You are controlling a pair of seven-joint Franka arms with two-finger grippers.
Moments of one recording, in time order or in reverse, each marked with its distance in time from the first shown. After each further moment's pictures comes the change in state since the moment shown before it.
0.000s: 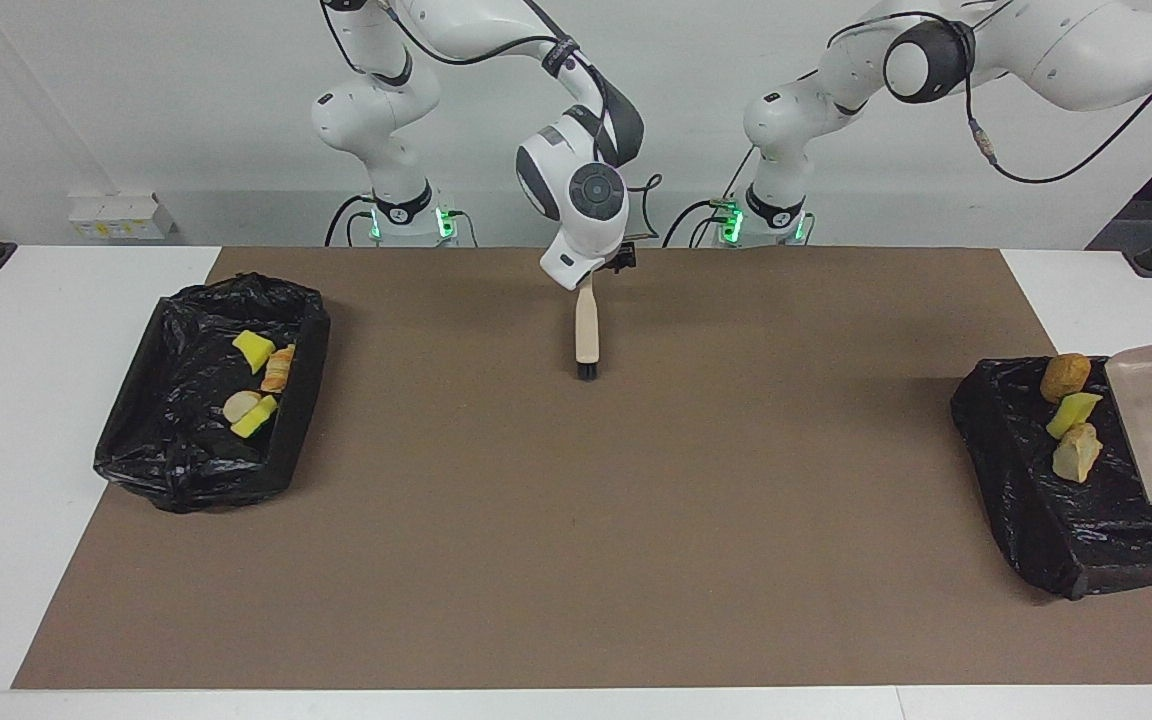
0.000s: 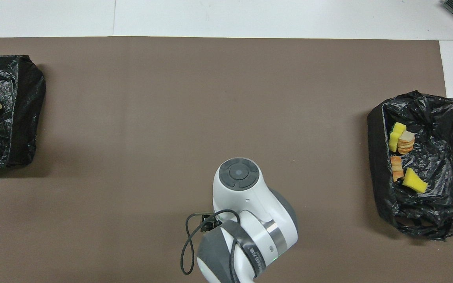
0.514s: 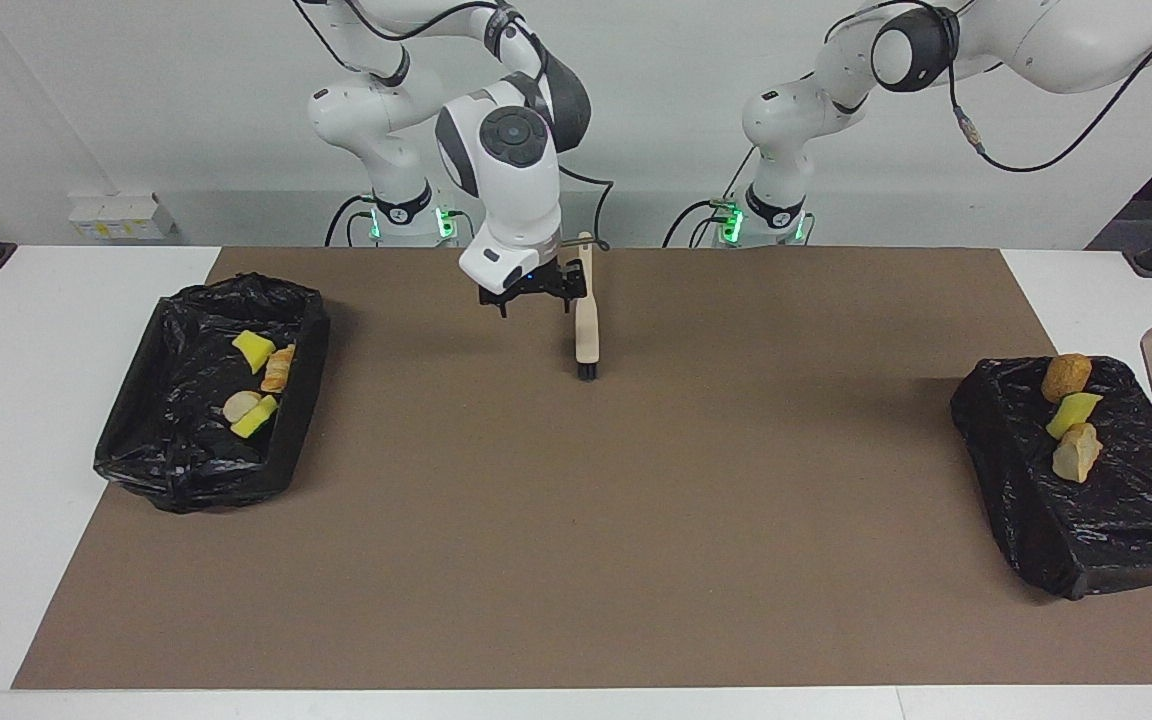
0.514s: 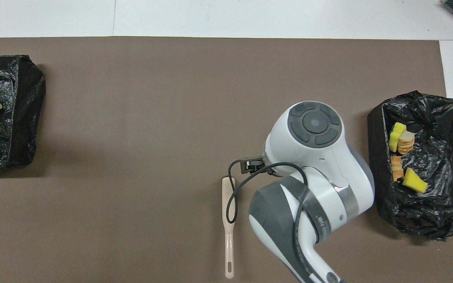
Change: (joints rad) left arm -0.071 -0.047 0.001 0.001 0.154 -0.042 0.000; right arm -0.208 -0.046 -0.007 0.166 -0.262 0.008 -0.139
